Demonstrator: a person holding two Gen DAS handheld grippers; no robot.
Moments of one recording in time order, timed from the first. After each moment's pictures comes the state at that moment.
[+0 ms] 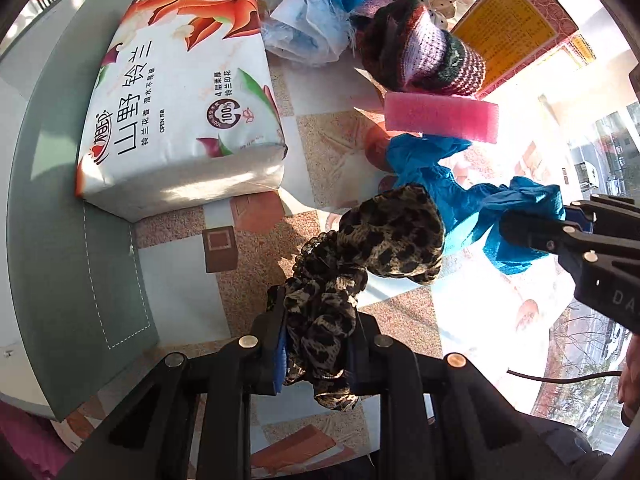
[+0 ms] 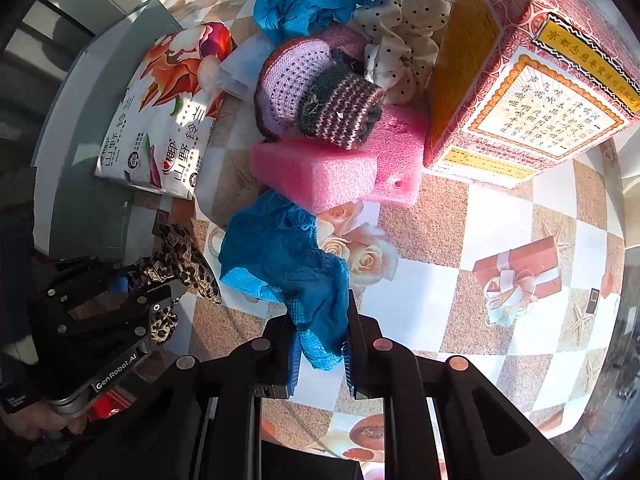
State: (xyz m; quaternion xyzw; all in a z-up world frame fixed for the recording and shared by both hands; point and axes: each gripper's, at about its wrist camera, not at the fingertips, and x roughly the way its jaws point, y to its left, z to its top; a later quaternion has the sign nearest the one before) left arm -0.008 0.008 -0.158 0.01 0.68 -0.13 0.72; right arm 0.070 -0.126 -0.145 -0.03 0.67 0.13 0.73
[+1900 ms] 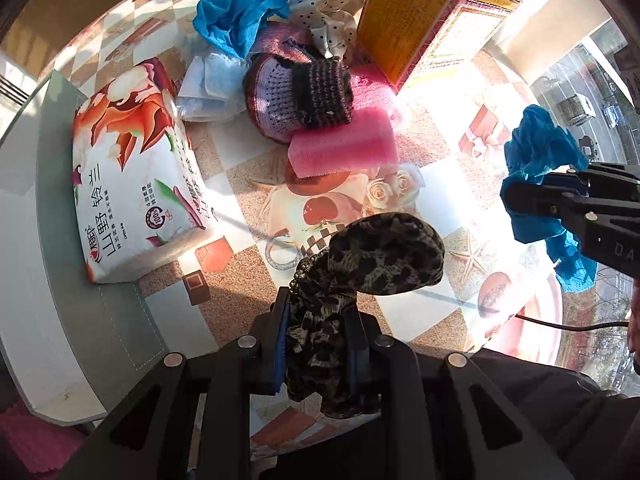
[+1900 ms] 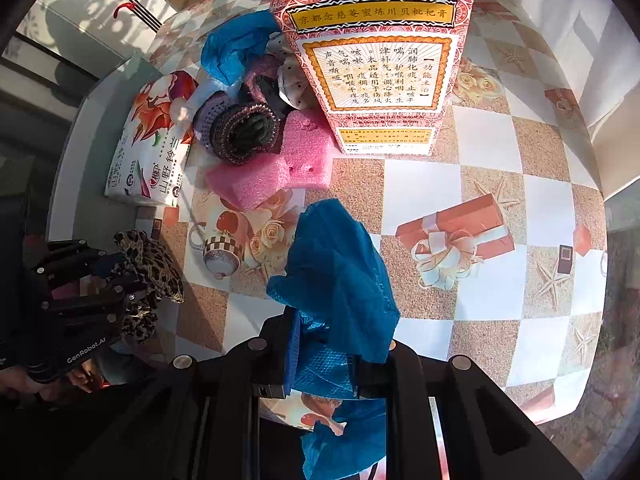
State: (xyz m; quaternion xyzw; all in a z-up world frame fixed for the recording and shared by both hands) left arm 0.068 -0.050 -0.115 0.13 0.67 -0.18 0.71; right arm 0.059 -0.224 -0.120 0.04 0.65 0.13 0.74
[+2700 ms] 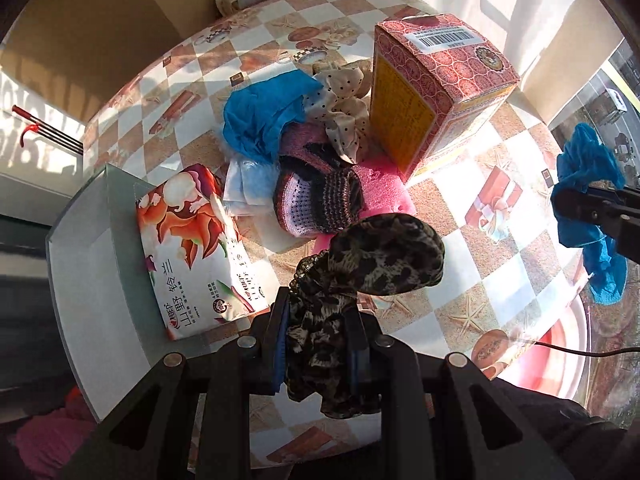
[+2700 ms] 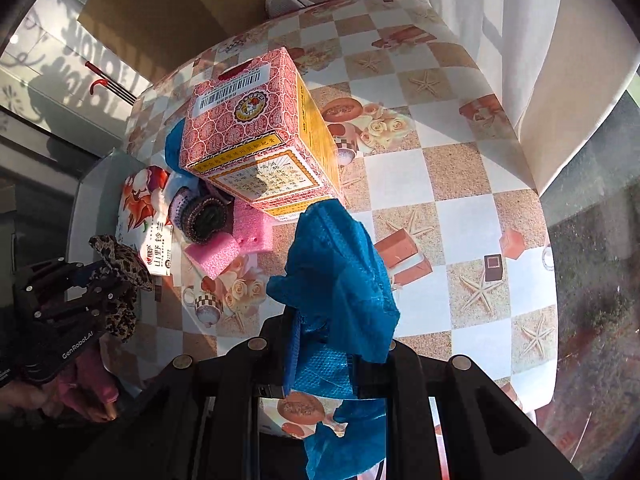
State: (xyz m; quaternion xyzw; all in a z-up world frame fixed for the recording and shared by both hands) left arm 0.098 -0.085 -0.051 0.18 0.63 -0.11 0.75; right arm 0.069 -0.290 -0.061 0.11 0.61 0.07 0.78
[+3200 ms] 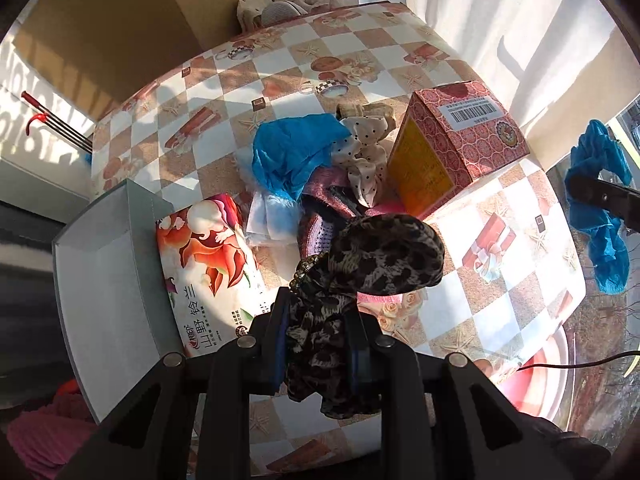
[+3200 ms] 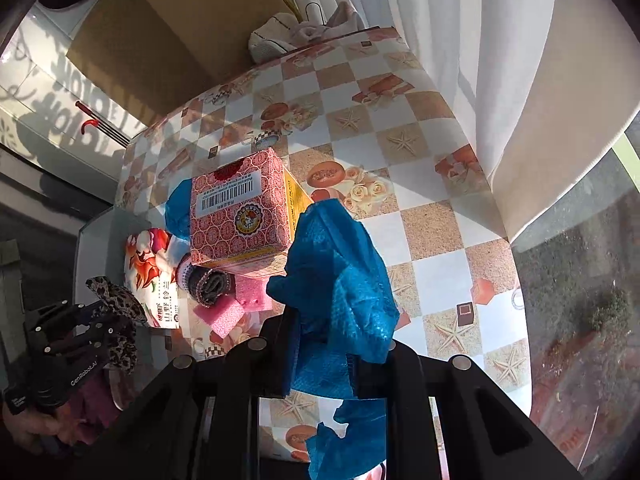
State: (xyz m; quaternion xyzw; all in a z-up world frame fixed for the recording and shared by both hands) left arm 0.126 -0.069 -0.020 0.13 0.62 -0.11 0.77; right arm 0.100 -0.299 -0.017 0.12 0.57 0.03 0.81
